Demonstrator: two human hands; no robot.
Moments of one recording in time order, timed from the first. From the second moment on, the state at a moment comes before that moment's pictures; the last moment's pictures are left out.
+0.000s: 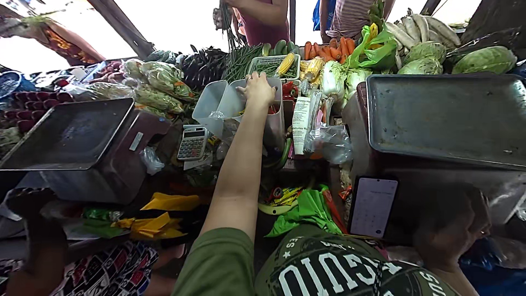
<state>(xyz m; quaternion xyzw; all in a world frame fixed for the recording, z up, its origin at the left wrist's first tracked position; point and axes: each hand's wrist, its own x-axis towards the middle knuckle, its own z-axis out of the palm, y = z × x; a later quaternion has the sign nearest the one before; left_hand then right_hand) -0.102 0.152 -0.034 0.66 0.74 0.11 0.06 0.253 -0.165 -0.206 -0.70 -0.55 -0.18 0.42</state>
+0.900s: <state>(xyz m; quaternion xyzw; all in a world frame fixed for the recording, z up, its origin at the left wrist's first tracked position) -0.105 0.190 -0.036 0.76 0.65 0.01 0.01 0.257 -0.164 -0.210 -0.69 -0.56 -0.19 0.43</state>
